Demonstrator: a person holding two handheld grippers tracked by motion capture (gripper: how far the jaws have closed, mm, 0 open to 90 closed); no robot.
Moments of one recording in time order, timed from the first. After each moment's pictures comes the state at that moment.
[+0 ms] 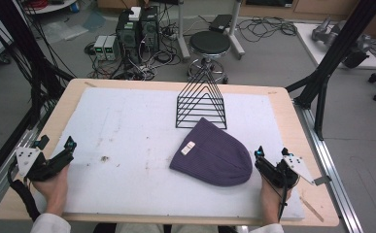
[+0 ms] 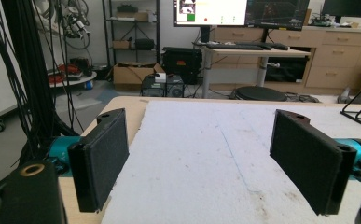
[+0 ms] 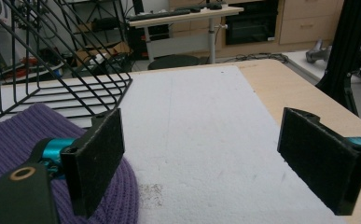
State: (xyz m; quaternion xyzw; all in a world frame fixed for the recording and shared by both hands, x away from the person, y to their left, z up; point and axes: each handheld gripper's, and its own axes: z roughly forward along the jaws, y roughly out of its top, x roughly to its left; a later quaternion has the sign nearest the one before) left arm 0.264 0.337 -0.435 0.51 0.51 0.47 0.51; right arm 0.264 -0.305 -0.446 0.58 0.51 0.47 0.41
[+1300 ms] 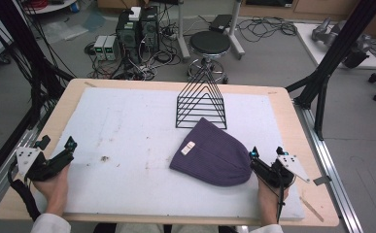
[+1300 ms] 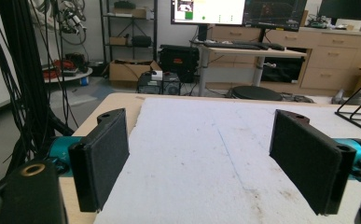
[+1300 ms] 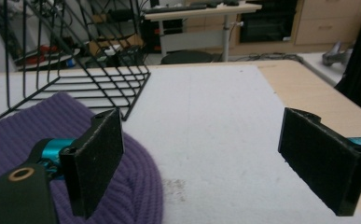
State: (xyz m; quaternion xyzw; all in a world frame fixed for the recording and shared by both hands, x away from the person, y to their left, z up) left arm 0.264 0.338 -0.436 0.51 0.51 0.46 0.52; right arm 0.264 -0.295 -0.442 0.56 0.55 0.47 0.41
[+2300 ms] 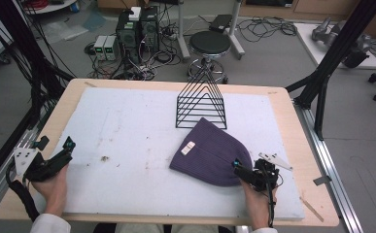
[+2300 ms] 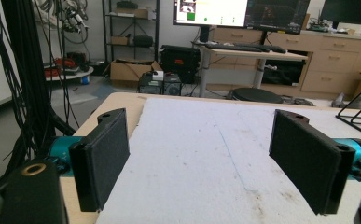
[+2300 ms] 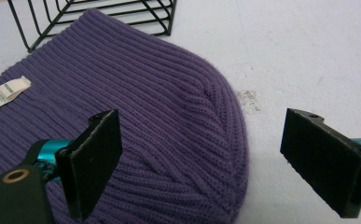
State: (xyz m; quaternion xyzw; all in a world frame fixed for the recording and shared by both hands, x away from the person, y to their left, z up) left arm 0.263 0.341 -0.436 0.50 0.52 0.46 0.52; right arm 0.259 -0.253 -0.434 0.64 0.61 0.39 0.26
